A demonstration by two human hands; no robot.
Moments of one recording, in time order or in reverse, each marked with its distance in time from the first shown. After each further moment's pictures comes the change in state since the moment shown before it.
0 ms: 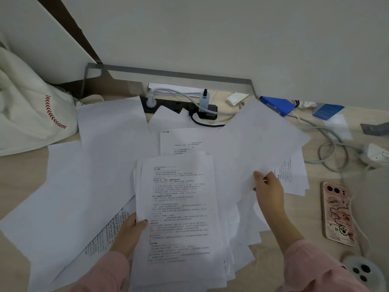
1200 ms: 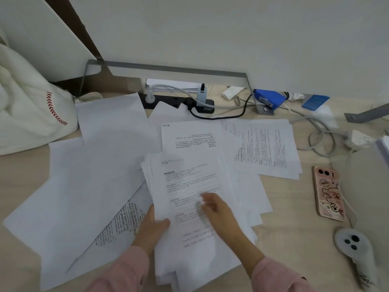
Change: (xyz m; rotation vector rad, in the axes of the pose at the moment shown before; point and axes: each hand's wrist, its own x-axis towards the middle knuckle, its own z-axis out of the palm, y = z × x) left_hand -0.028 -0.002 0.015 0.049 -0.143 0.096; right_hand -0.109 0.027 0.066 -0.001 -0.509 -0.054
